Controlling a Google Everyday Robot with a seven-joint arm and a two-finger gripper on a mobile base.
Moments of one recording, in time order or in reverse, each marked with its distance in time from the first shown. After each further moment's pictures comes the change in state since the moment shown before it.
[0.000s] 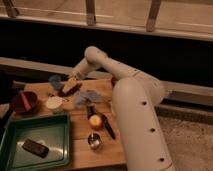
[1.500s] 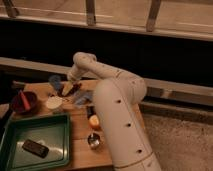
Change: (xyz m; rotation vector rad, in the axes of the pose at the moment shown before) arm 0.018 -0.054 0.060 0.137 0.205 -0.088
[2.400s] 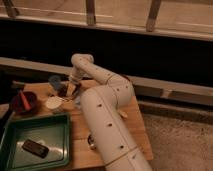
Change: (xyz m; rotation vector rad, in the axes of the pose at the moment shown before) arm 0.032 -0.013 0.047 -0.042 0.104 -0.001
